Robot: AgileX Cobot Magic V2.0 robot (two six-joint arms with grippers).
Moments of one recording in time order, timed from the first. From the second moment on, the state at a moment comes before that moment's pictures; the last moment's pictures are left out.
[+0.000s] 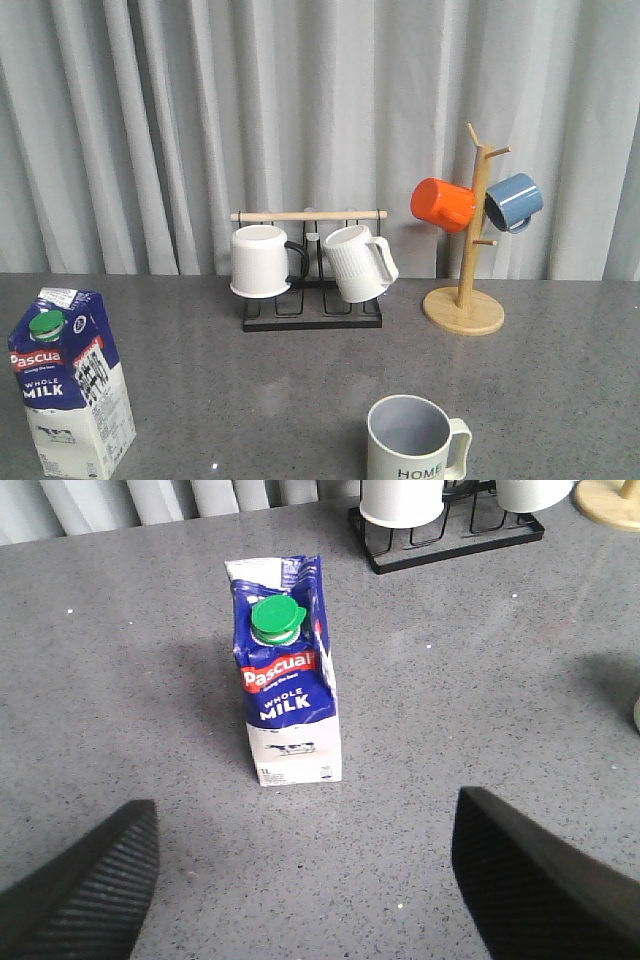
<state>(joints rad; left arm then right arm) 0.02 0.85 -1.21 -0.14 1.07 0.19 0.28 0.47 -0.35 0.28 0.57 -0.29</state>
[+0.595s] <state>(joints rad) 0.02 1.26 -1.65 -0.15 1.23 0.15 0.28 0.47 -0.35 0.28 0.56 -0.29</state>
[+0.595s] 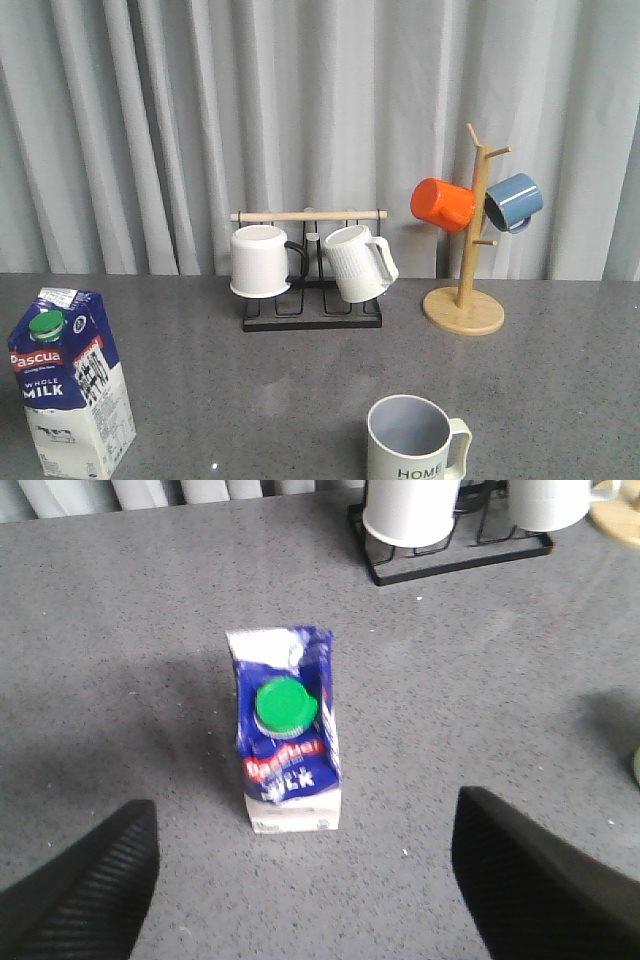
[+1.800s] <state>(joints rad) 0.02 1.71 -1.80 -0.16 1.27 0.16 0.28 0.47 -0.35 0.27 0.57 -0.29</state>
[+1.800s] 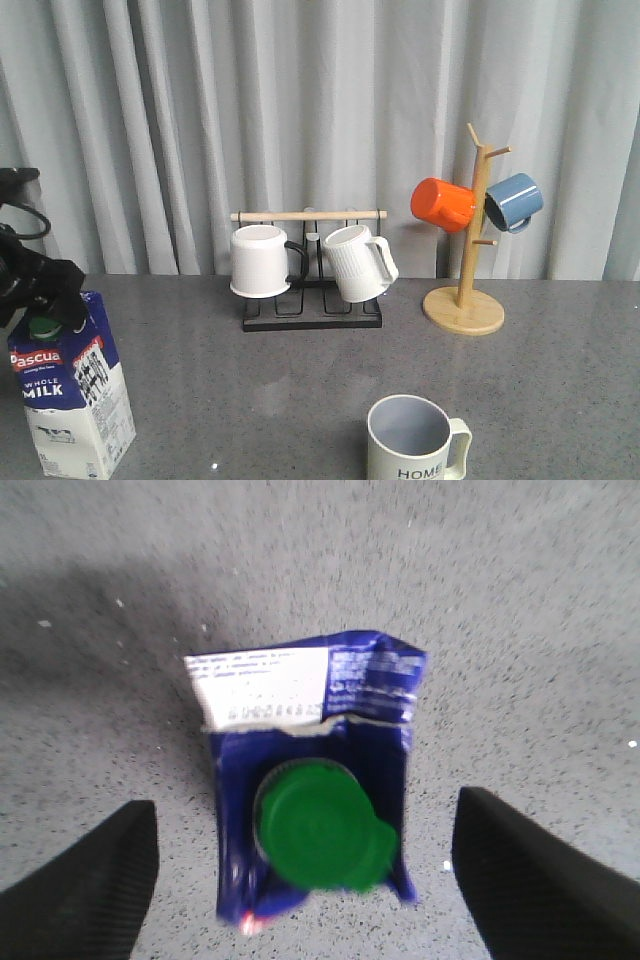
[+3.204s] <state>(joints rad) 0.02 1.82 -1.81 -0.26 1.26 0.18 0.28 0.47 -0.35 0.27 0.57 -0.29</state>
